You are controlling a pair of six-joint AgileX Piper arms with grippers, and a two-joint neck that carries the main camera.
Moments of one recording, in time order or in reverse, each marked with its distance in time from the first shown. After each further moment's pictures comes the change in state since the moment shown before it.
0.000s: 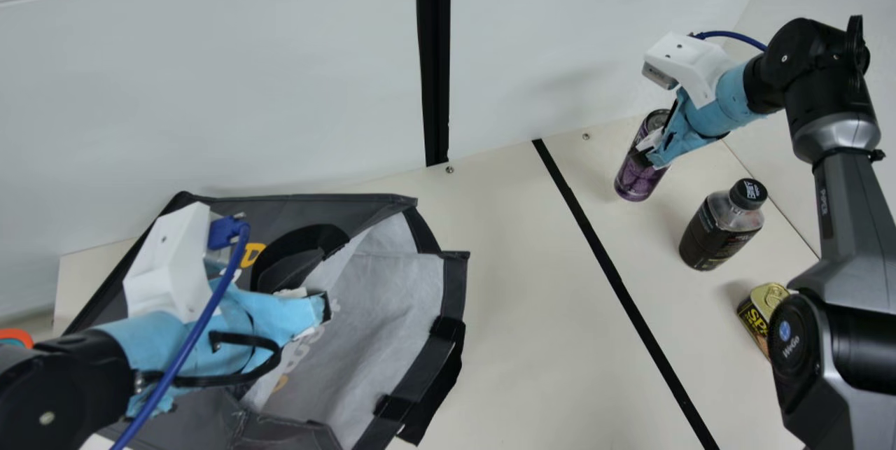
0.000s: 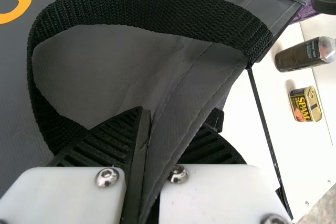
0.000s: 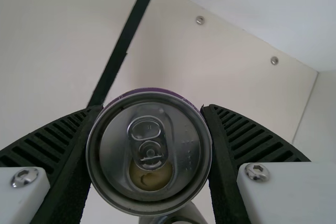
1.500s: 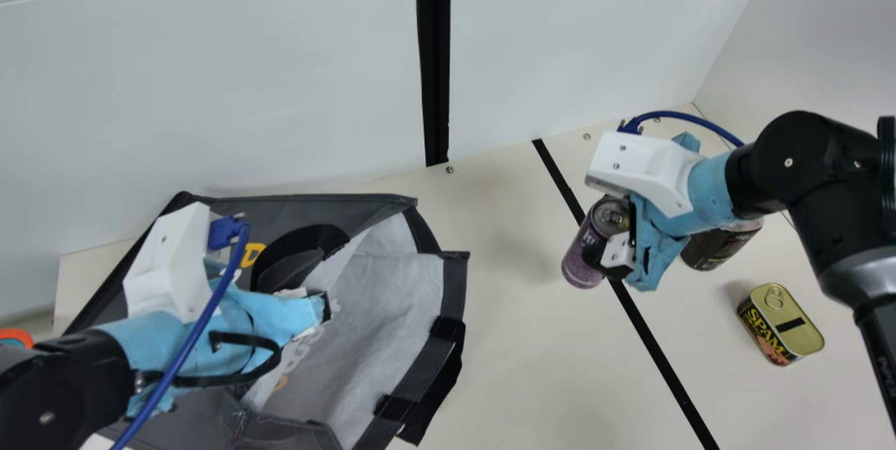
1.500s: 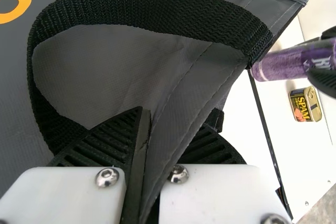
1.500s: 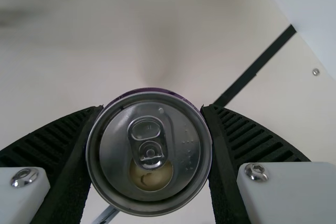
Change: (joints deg) left arm 0.0 0.0 0.0 0.0 0.0 0.0; right arm 9.3 -29.1 33.7 5.1 0.0 -15.3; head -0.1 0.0
